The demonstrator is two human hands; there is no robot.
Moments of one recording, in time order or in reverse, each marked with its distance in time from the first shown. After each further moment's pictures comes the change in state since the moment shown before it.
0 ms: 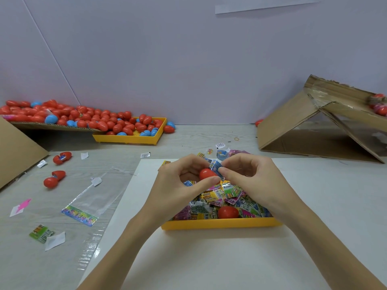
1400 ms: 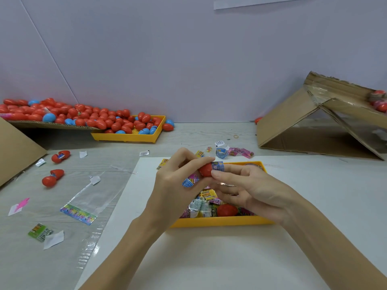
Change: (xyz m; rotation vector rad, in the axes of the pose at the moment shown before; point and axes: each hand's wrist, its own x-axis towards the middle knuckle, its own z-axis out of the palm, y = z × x) left_hand -0.001 -0.009 0.005 0.479 0.214 0.500; right_hand -0.002 -0.006 0.004 0.663 -0.310 0.505
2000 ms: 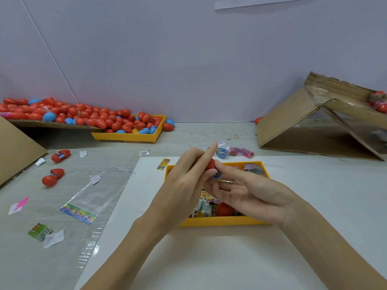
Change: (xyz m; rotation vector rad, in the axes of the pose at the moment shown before) left_hand 0.002 0.006 0.006 0.086 -0.155 0.069; right_hand 0.003 0.002 0.002 0.498 -0.203 0.148
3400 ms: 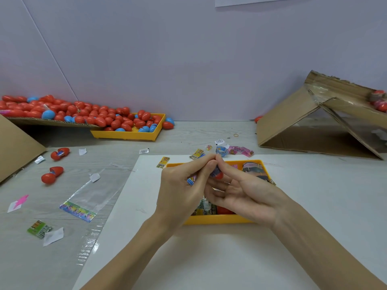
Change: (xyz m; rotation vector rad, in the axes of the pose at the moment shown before) left_hand -0.004 0.014 0.010 -0.391 0.258 -0.316; right_hand 0.007 0.012 0.008 -0.023 0.113 -0.083
